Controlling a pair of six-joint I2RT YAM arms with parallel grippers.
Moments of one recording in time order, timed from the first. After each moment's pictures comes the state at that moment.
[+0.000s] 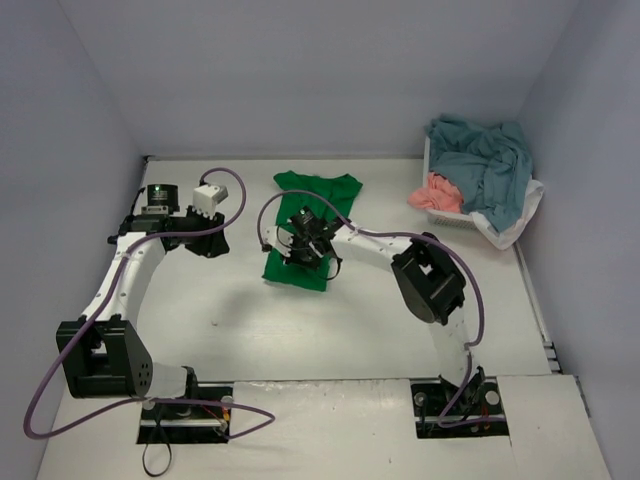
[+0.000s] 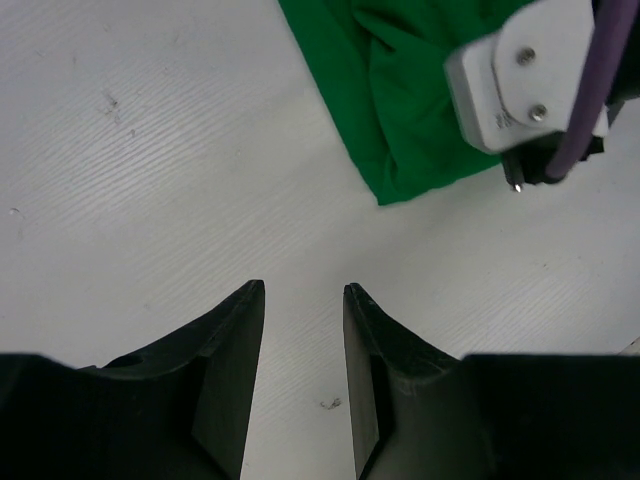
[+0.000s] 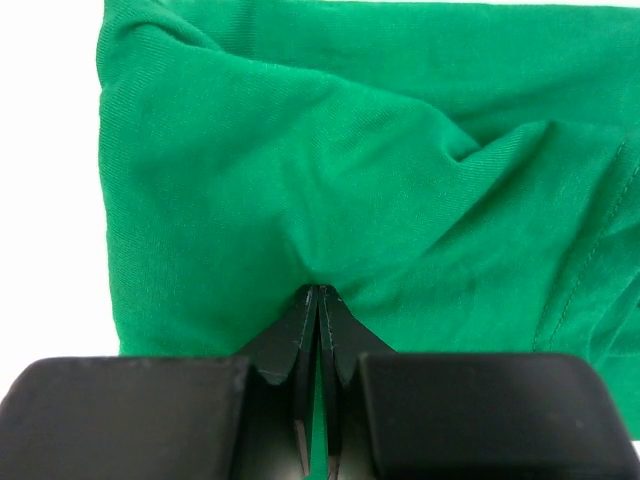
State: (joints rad) left arm 0.02 1.36 1.14 -0.74 0.55 0.35; right arm 0.78 2.13 1.53 -0.44 -0.20 -0.63
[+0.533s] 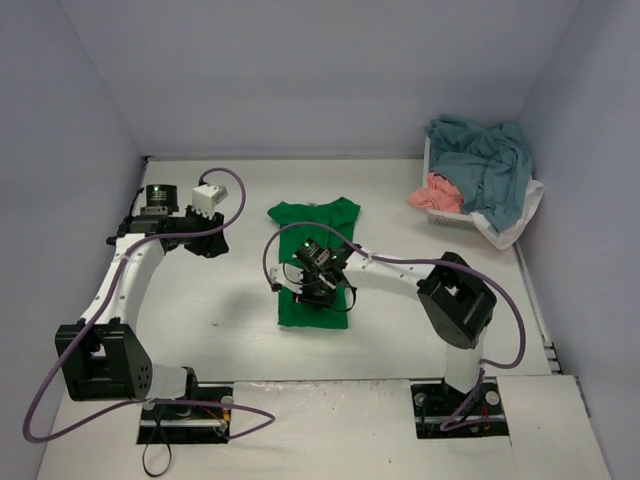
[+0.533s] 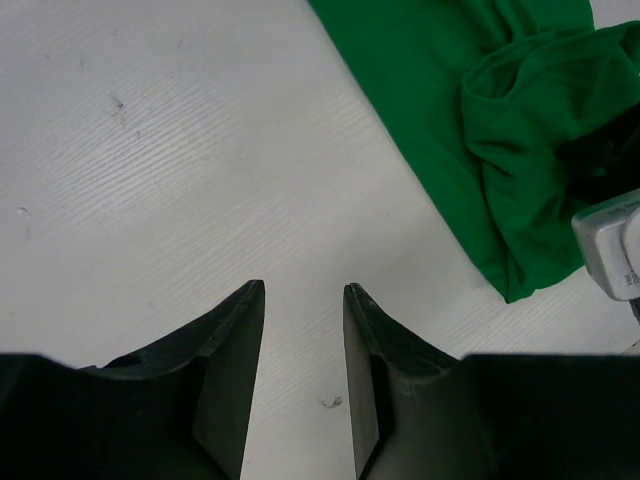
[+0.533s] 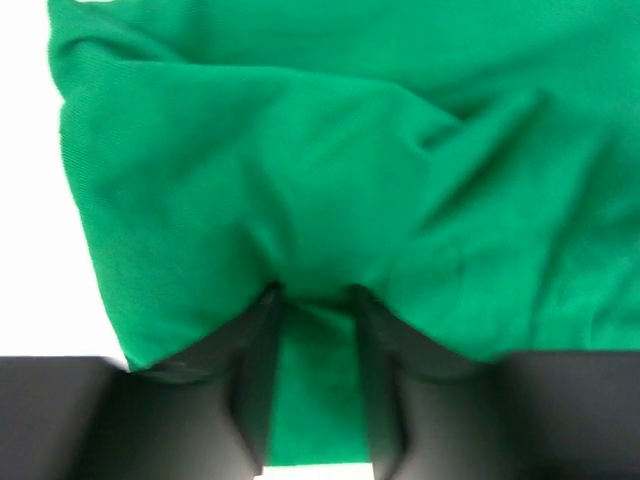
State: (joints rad) left arm 0.02 1.35 1.14 -0.74 0.55 0.35; right arm 0.90 1.87 1.22 -0.54 -0.18 -0.59
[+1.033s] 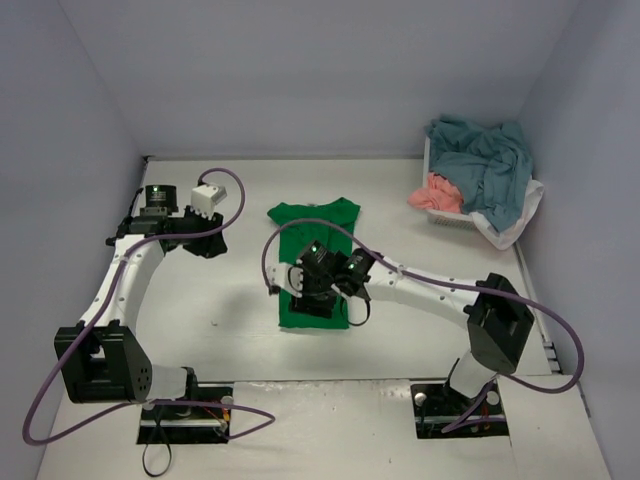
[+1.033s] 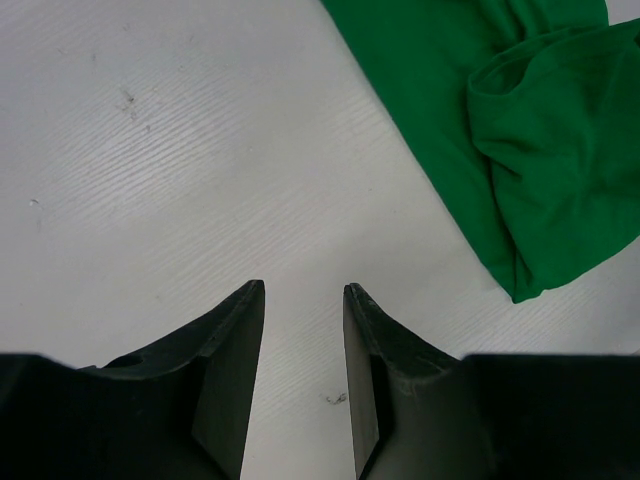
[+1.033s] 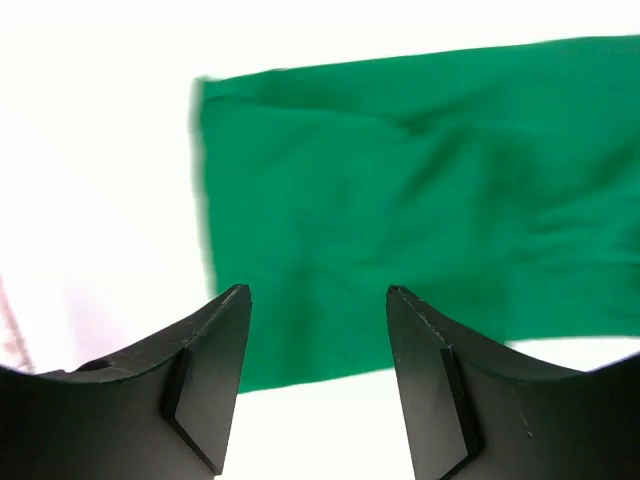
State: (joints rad) left arm 0.02 1.34 1.14 -0.74 0.52 0.35; right arm 0.96 1.62 1.21 -0.58 -0.15 -0.53
